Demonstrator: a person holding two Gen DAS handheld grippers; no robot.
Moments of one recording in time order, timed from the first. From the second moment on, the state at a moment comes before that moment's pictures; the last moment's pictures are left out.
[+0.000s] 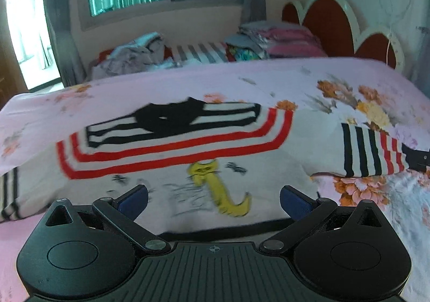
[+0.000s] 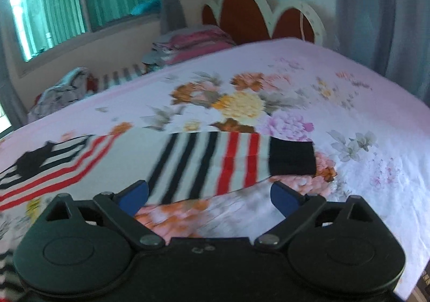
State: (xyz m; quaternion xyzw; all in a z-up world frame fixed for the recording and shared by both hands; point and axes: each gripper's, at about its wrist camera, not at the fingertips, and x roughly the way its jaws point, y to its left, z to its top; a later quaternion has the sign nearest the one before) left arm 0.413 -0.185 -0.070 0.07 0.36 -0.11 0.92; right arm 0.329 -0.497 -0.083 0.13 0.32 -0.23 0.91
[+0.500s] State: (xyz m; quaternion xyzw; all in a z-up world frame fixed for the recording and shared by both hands) left arm 0.467 -0.276 -0.087 0.08 0.40 -0.13 0.90; right arm 0.348 -0.590 -0.144 0.24 0.34 -0.25 0.87
